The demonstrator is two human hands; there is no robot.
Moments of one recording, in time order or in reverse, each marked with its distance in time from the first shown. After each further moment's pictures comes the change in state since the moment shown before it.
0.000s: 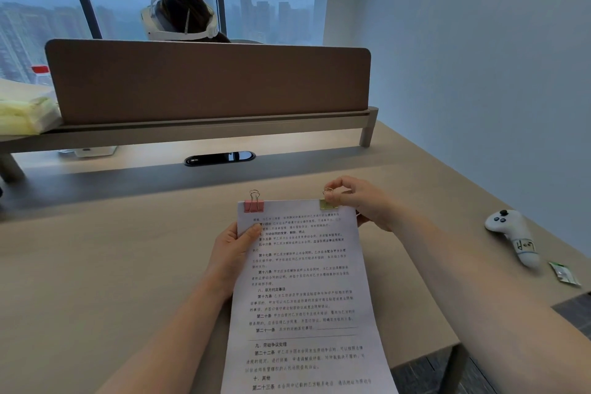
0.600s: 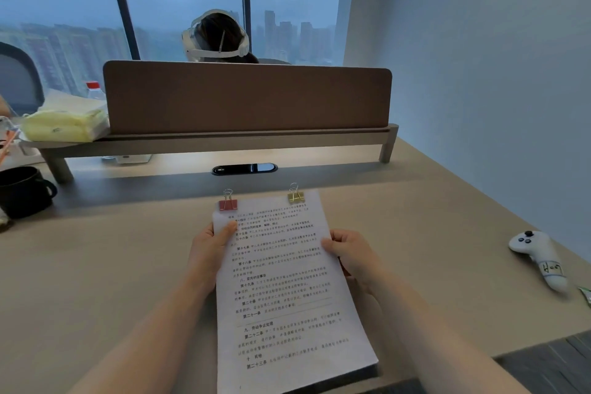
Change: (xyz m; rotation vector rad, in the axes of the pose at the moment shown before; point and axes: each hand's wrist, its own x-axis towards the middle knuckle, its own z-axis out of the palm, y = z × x) left_hand -0.005 0.038 -0.055 0.112 0.241 0.047; right_hand -0.025 0.029 0.091 0.286 0.049 0.048
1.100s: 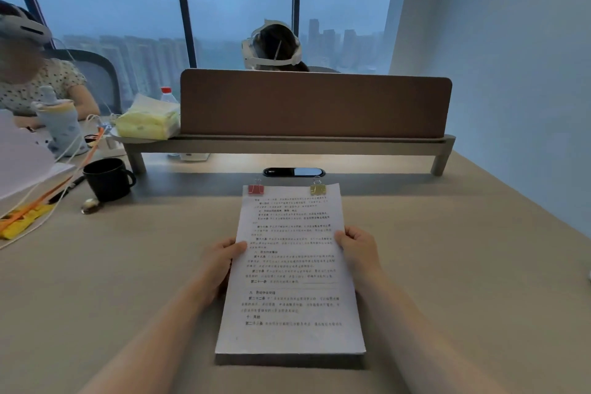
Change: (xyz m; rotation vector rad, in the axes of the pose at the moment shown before) left_hand -0.016 0.006 -0.092 0.162 0.001 -0.147; right_hand 0.024 -0.008 0.088 0.151 0.193 -0.048
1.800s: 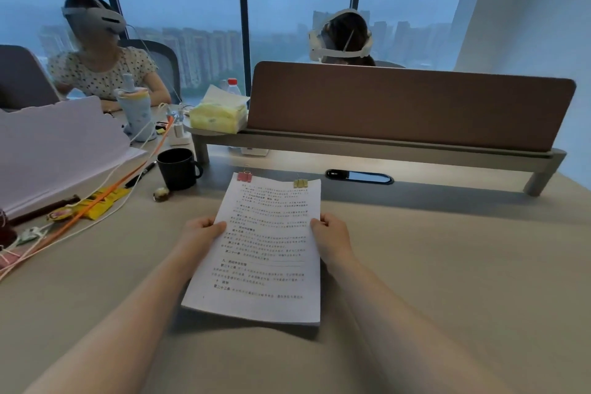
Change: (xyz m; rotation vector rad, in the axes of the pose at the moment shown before) left_hand 0.019 0.047 -0.151 0.178 0.345 0.001; right_hand 0.023 -0.013 0.191 -0.145 -0.220 0.001
